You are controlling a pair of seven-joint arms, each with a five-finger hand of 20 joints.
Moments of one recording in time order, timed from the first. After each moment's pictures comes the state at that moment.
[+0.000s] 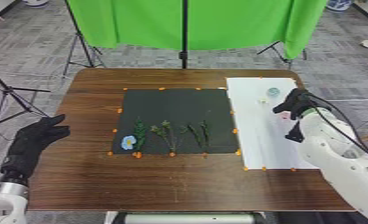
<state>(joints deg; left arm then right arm) 128.9 -61.0 -110.4 -117.1 62.6 4.4 4.3 -78.3 -42.0 64.7 -98.0 -119.3 -6.4 39.8</state>
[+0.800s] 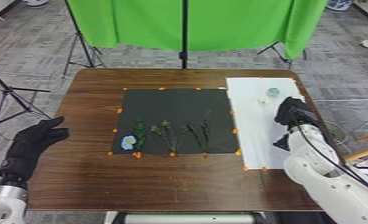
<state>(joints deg) 130.0 -62.1 -111.2 -117.7 62.7 4.0 4.1 -82.4 -43.9 60.6 -97.6 -123.6 11.1 40.2</state>
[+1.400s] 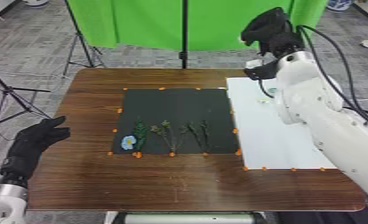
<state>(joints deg) 129.6 -61.2 -110.8 -117.6 62.6 4.0 3.6 -55.0 -48.7 52.2 -102.5 -91.8 22.7 24.7</state>
